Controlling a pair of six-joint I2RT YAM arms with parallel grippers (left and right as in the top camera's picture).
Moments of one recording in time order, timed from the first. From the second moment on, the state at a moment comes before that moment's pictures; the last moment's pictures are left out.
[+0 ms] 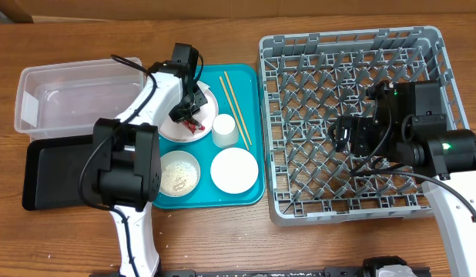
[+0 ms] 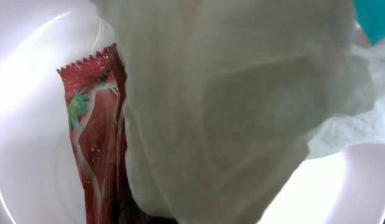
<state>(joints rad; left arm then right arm) -0.19 2.19 1.64 -0.84 -0.06 -0.73 0.09 1.22 1.25 -1.09 -0.22 0.17</state>
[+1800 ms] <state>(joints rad) 0.20 2.27 2.21 -1.47 -0.10 -0.47 0.09 1.22 1.25 -1.11 -0.28 0.17</state>
